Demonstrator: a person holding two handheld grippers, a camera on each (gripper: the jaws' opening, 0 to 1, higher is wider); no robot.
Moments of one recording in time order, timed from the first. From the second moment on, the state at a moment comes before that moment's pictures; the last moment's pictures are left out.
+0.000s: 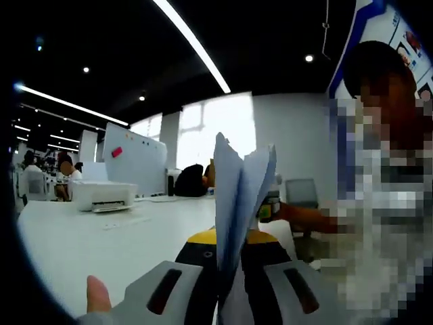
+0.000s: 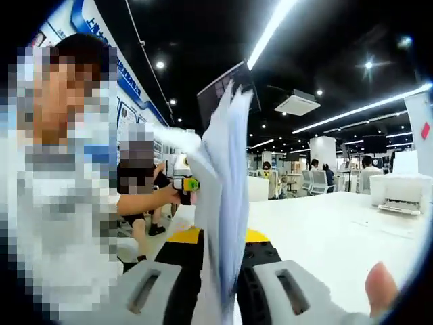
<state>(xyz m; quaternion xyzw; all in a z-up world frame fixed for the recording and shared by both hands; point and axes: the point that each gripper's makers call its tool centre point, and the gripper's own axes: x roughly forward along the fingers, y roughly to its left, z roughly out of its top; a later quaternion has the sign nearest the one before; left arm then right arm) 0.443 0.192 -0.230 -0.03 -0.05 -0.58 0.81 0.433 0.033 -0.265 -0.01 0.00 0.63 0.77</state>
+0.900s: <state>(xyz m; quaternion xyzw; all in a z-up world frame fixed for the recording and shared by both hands) 0.440 0.189 -0.224 -0.02 -0.05 -0.59 0.81 0.432 0.038 -0.252 0.02 -0.02 0.65 0.76</state>
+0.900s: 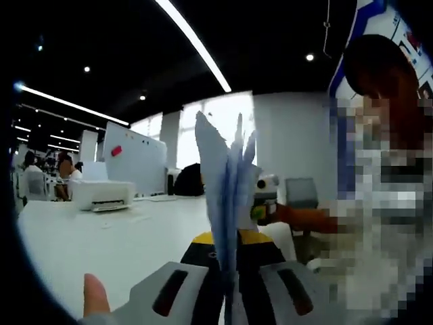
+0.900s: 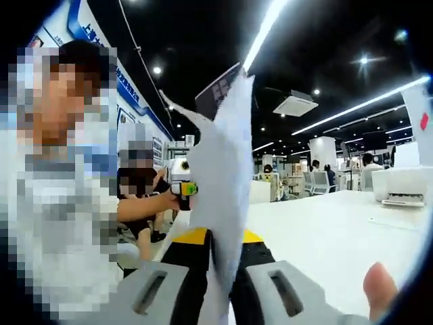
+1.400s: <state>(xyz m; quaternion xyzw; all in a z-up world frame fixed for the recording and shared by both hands) 0.431 0.182 -0.219 -0.01 -0.06 -0.59 0.80 0.424 0.037 -0.242 0.02 -0.04 0.65 0.76</state>
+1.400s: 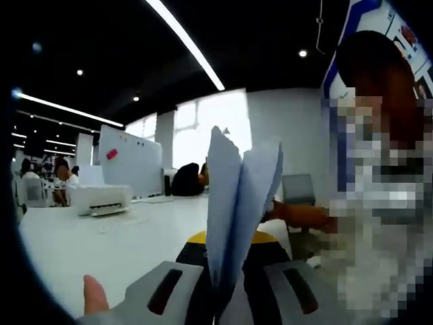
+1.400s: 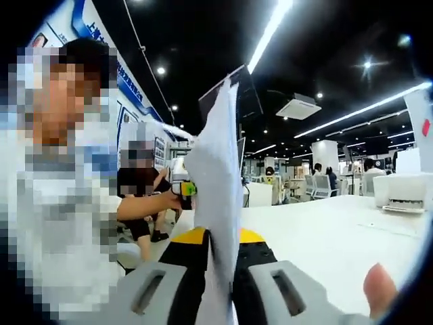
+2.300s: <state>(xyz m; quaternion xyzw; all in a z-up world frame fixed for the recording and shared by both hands) 0.449 0.179 -0.218 -0.04 -0.01 -0.56 0.82 0.427 0.033 -0.235 0.08 0.01 0.63 0.77</state>
